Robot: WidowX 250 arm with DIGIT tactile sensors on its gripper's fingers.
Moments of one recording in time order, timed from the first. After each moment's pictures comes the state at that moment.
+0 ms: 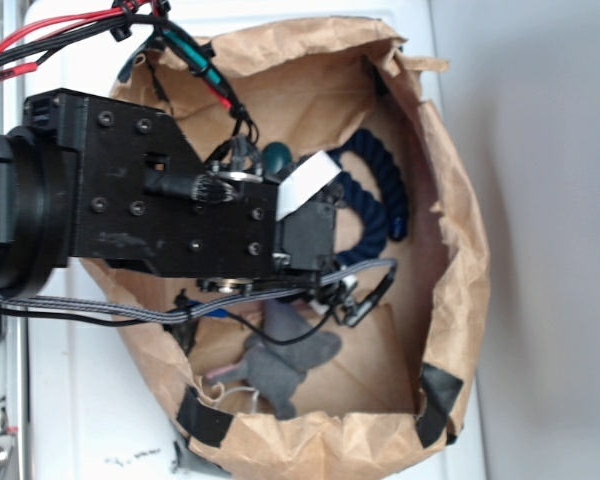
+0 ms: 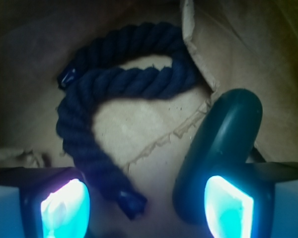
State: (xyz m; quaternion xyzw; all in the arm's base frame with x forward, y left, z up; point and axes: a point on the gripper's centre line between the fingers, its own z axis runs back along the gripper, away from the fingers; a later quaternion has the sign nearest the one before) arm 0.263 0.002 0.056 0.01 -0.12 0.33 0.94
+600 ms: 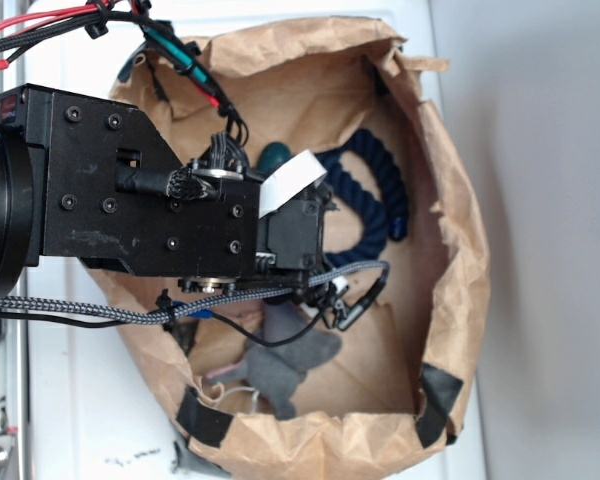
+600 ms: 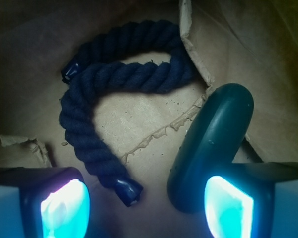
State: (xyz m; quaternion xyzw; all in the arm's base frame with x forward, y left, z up) arm 0.262 0.002 0.057 0.01 -0.12 0.33 0.94
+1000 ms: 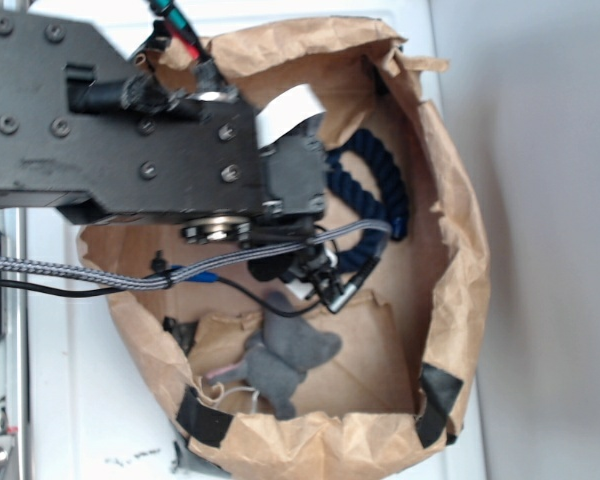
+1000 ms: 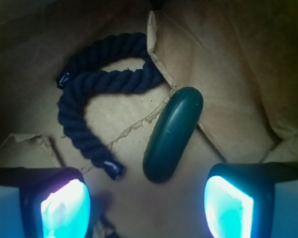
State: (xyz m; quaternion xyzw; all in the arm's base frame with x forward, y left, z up) arm 0.255 0.009 0.101 0.00 -0.07 0.35 0.93
